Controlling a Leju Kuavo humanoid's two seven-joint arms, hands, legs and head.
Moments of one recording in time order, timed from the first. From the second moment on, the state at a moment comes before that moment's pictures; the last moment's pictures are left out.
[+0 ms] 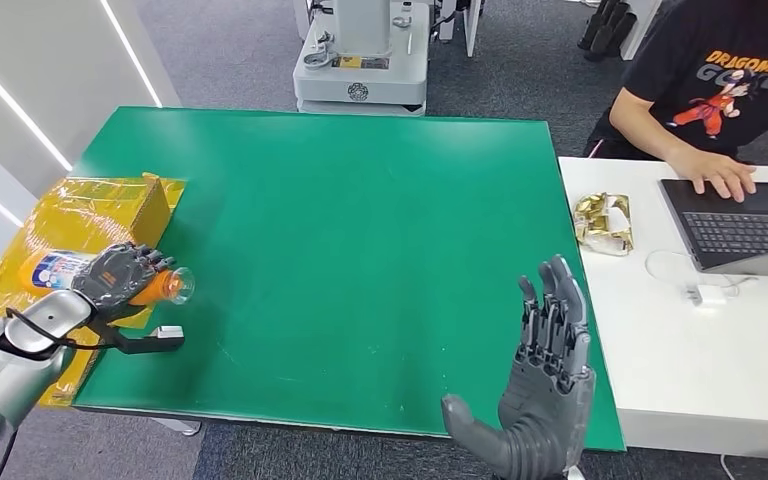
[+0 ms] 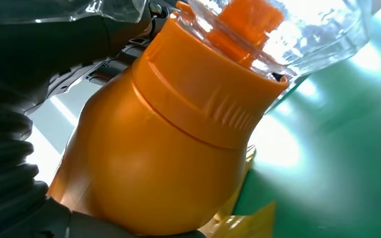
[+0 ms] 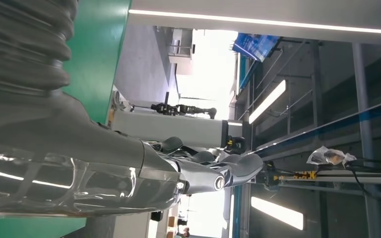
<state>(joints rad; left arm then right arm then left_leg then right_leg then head) -0.50 0.63 -0.53 -0.83 -1.35 0.39 -0.36 0.12 0.07 0.45 -1.84 0.14 -0.24 -0.64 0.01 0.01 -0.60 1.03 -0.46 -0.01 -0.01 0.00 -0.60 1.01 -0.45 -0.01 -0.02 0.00</state>
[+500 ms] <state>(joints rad) -0.45 0.63 -0.54 -0.87 -1.34 0.27 -0.35 0.11 0.07 0.45 -1.84 0.14 -0.24 -0.65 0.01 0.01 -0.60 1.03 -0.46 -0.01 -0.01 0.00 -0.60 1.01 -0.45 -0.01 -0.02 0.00</state>
